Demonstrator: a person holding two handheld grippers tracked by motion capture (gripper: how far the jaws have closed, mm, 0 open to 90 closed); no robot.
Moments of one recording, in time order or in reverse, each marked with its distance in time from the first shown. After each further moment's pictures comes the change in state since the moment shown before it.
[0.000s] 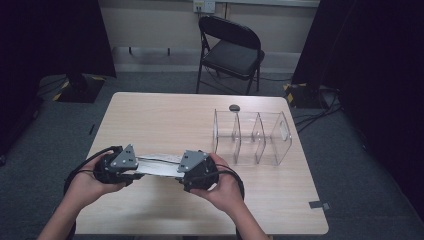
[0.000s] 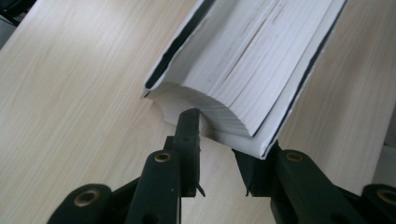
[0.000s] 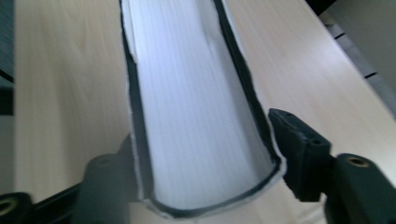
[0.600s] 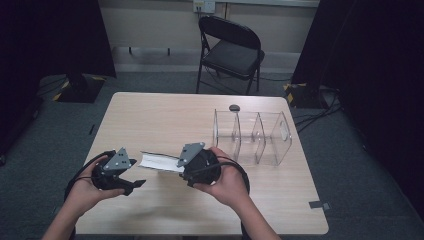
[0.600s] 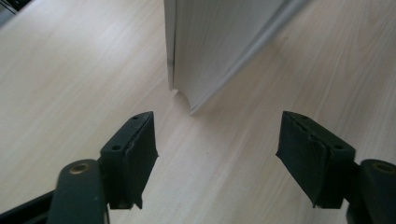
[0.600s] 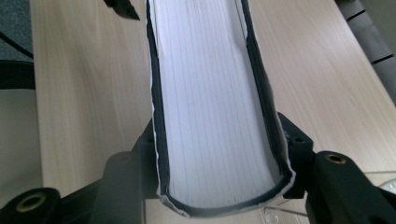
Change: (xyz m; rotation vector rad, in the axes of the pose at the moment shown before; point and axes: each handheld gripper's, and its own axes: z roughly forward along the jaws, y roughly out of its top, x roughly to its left) left arm 0.001 -0.038 0.026 -0.091 0.011 -0.133; right arm -0.013 0.018 -0.020 0.111 0.066 -0.010
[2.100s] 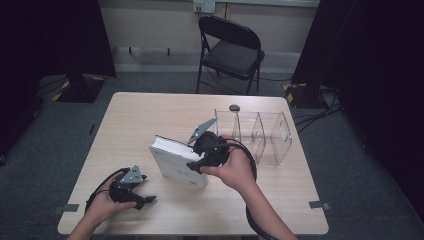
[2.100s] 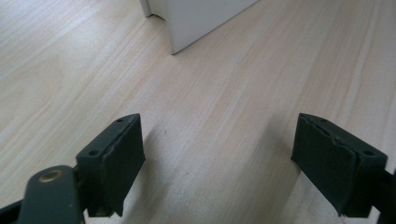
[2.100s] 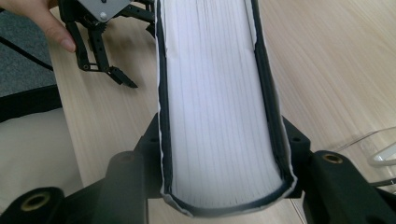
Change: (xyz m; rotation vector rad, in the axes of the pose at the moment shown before) left arm -0.007 -0.057 0.080 -0.008 -0.105 -0.073; right arm -0.042 -0.003 -0.009 0.061 0.123 0.230
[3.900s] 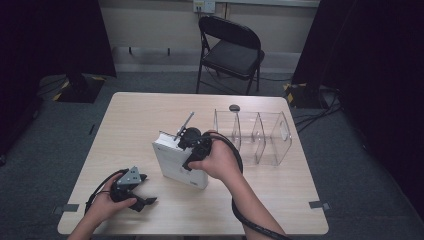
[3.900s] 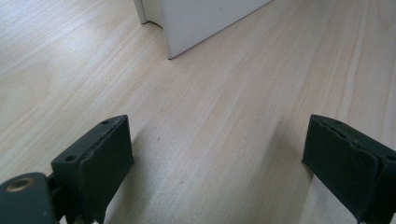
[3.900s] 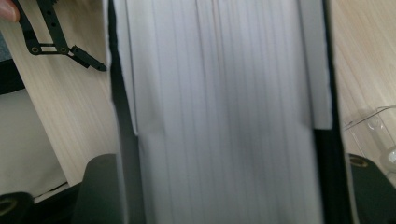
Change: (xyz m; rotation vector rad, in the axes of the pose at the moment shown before) left arm 0.001 -0.008 0.005 -0.073 -0.035 0.000; right arm -0.009 0.029 0.038 0.246 -0.027 0.031
